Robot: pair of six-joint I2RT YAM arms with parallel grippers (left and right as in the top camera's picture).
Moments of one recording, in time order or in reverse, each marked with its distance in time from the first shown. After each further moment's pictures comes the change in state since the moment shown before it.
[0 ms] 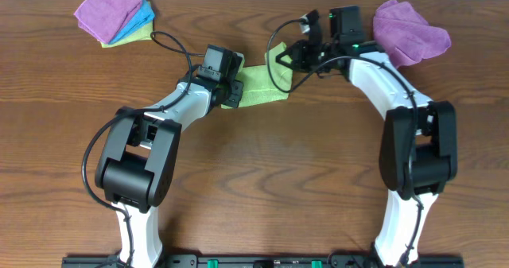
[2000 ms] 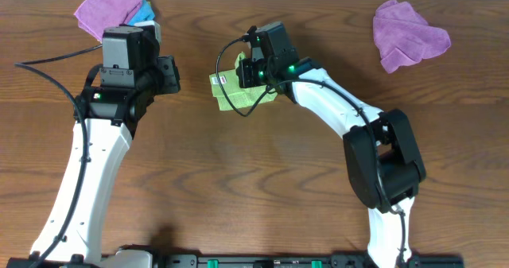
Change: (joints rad) left arm 0.257 -0.658 -0.019 -0.390 0.001 -0.188; right arm 0.307 0.000 0.000 0.071 0.475 0.020
